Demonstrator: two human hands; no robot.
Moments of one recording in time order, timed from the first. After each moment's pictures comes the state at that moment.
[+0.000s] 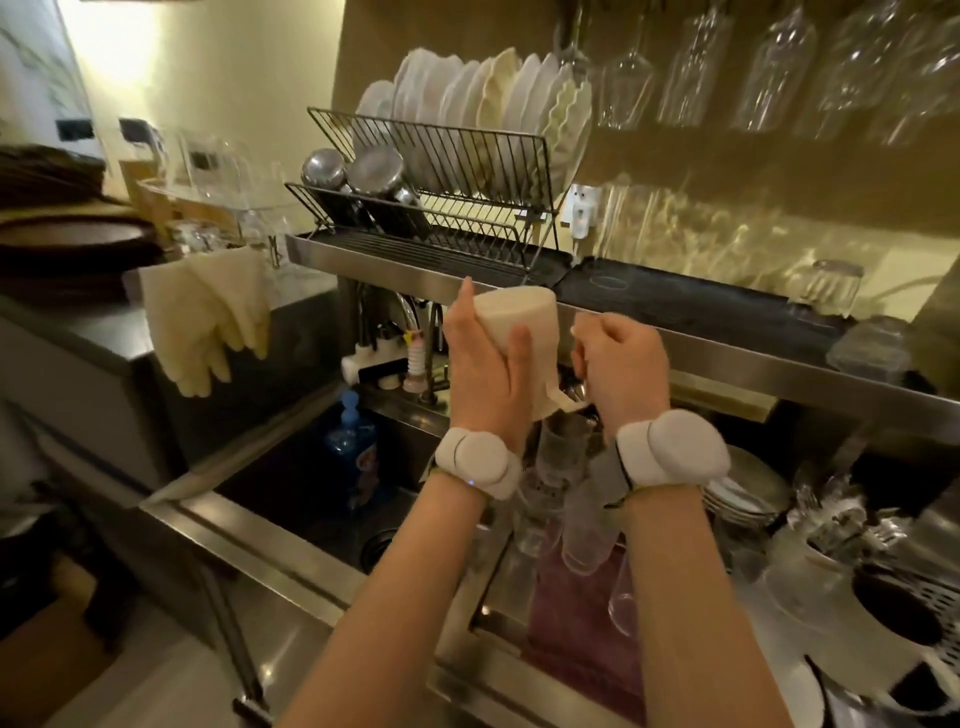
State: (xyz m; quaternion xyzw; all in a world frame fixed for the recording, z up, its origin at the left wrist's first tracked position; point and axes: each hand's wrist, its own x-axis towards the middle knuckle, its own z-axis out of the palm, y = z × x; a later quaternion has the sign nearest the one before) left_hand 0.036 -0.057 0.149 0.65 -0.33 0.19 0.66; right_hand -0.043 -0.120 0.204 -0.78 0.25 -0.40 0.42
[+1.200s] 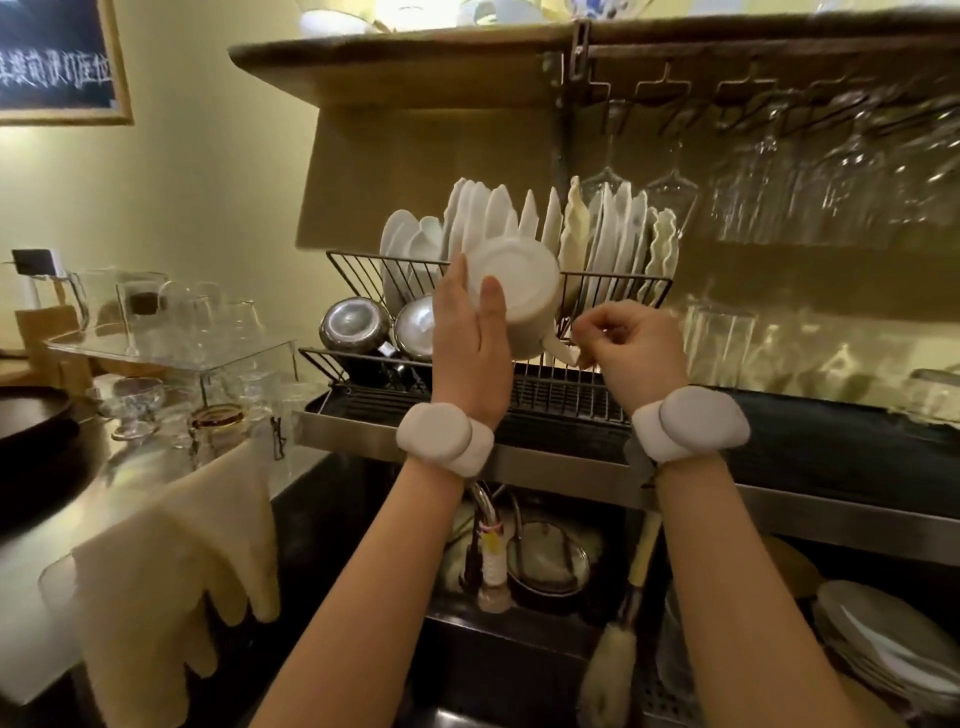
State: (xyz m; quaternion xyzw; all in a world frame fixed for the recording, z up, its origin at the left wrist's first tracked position) left_hand 0.310 -0.052 0.269 0.55 -0.44 0.16 0.69; right_hand 0.204 -0.138 0.290 -0.79 0.17 -0.51 0.29
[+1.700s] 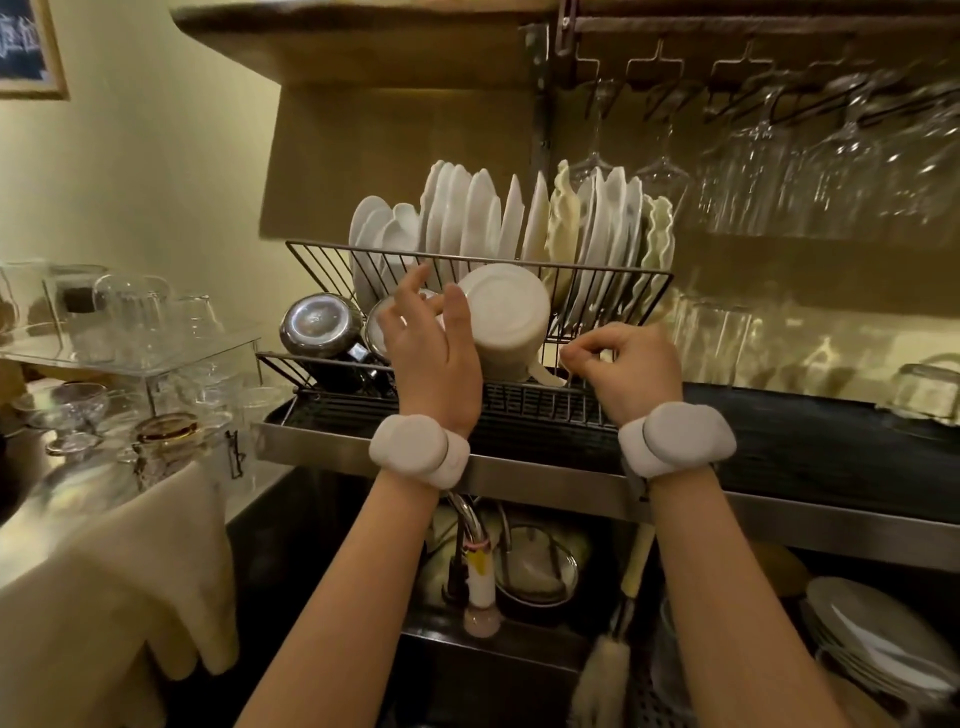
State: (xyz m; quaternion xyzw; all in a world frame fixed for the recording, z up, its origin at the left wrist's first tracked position) left_hand 0.342 -0.069 0.254 0.58 -0.36 0.18 0.71; right_hand 0.222 -0.163 0.273 -0.81 0.25 -0.50 0.19
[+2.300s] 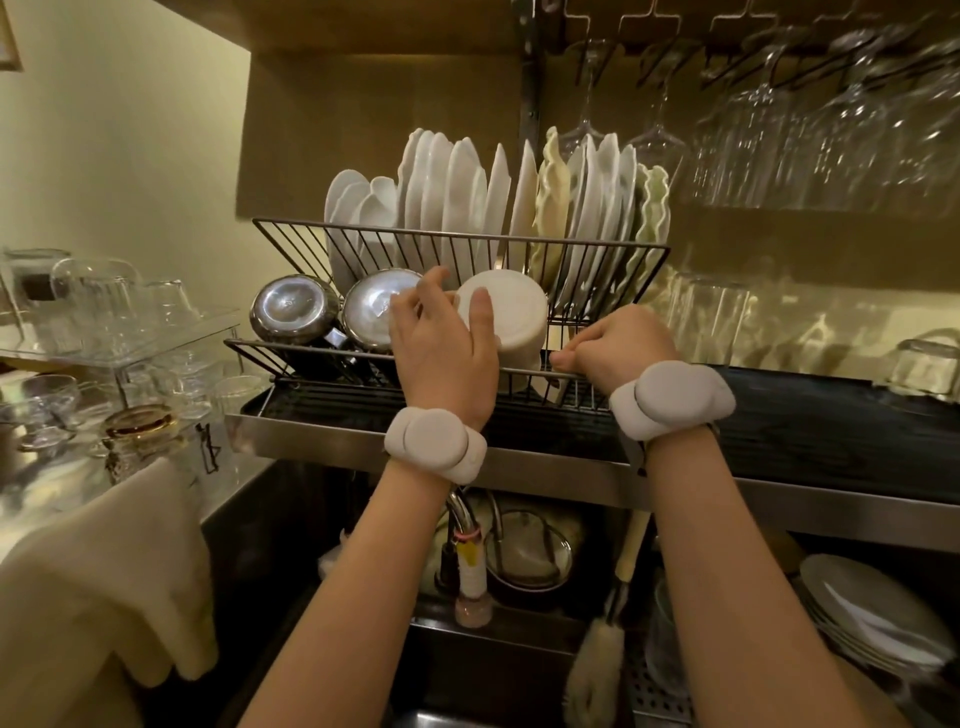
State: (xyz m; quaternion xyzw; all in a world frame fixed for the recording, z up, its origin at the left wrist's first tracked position) left_hand 0.332 -0.088 0.248 0.69 -0.36 0.22 0.59; right_hand 0.225 -0.177 0.283 -0.84 0.37 -0.34 0.21
